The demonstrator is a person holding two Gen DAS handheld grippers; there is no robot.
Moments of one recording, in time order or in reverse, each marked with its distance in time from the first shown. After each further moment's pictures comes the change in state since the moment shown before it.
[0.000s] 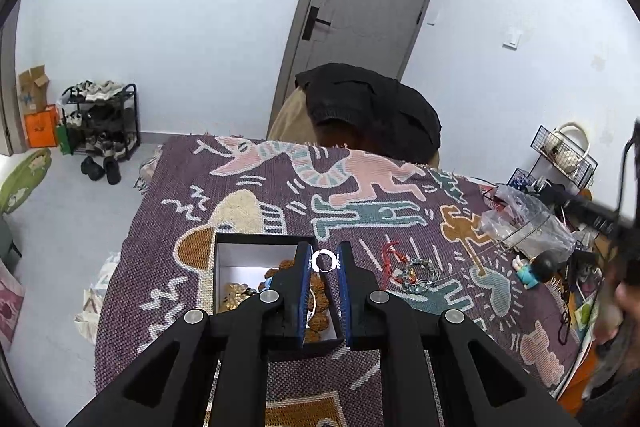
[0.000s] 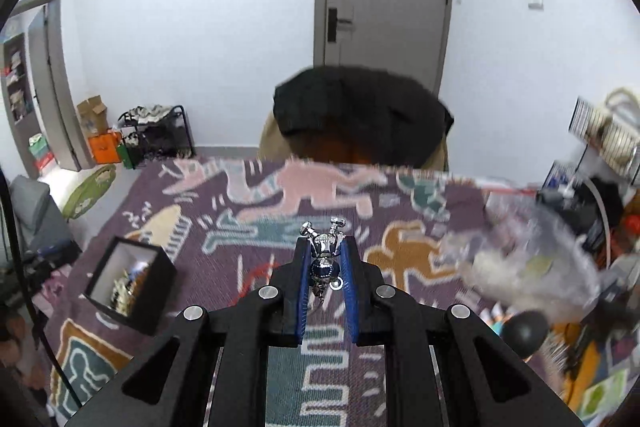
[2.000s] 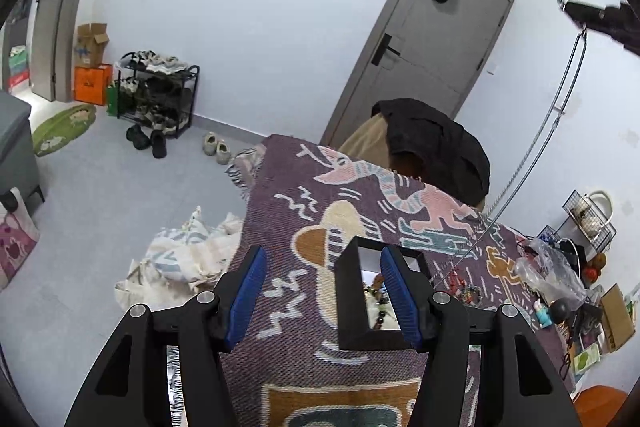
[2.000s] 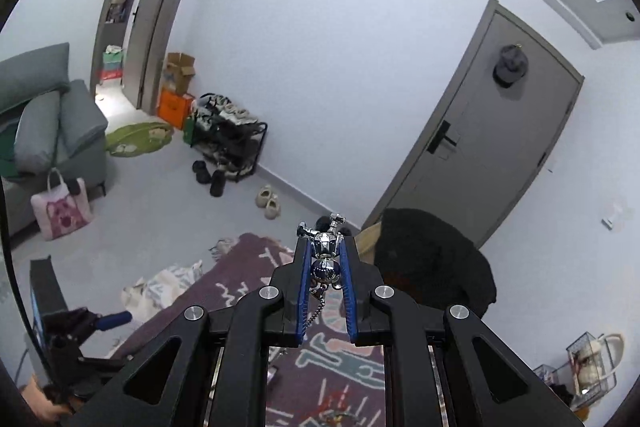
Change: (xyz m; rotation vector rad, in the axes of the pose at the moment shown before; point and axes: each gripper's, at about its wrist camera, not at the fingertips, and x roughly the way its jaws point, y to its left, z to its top) left arm -0.052 0.118 -0.013 -0.216 -0.075 0.098; right arm -0.067 0.238 0.148 -0.496 -0.151 0.107
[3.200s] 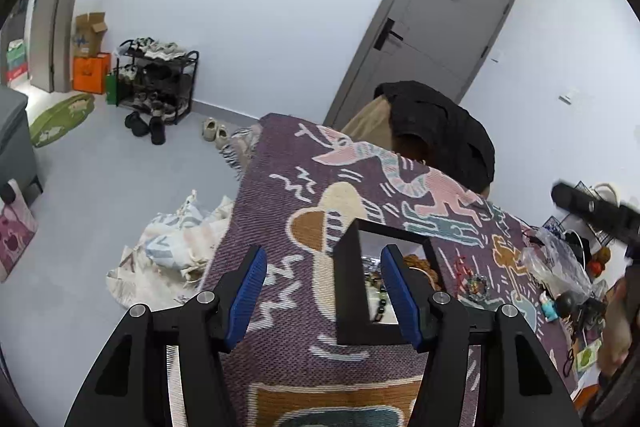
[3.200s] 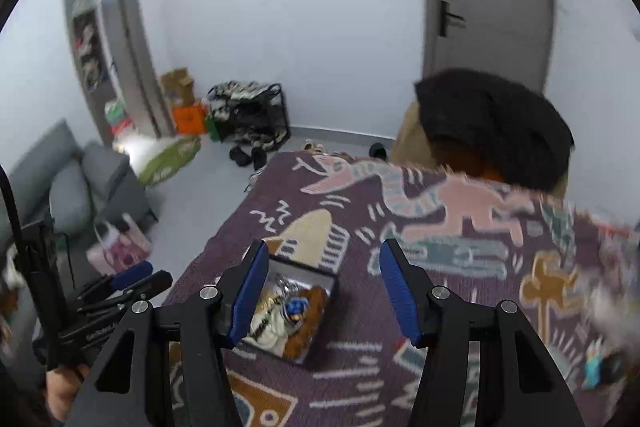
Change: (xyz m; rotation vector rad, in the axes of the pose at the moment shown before) left arm 0.024 -0.010 -0.009 0.007 0.055 0.002; right arm 0.062 -0.028 -0.169 0.465 0.143 0.229
